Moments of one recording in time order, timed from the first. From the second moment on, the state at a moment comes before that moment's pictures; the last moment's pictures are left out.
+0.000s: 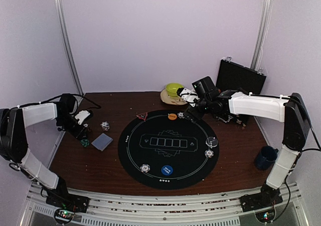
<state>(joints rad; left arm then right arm) -0.01 1.50 0.94 -0.63 0.06 0.54 0.68 1.75 1.34 -0.29 0.33 -0.44</state>
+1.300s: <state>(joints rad) 0.01 1.56 0.92 -0.64 0.07 0.56 0.68 1.75 1.33 -0.29 0.33 -0.45</state>
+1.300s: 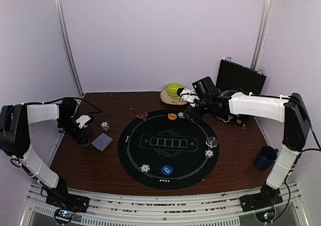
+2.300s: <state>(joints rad) 0.01 1.54 0.92 -0.63 0.06 0.56 0.68 1.75 1.33 -0.29 0.33 -0.45</state>
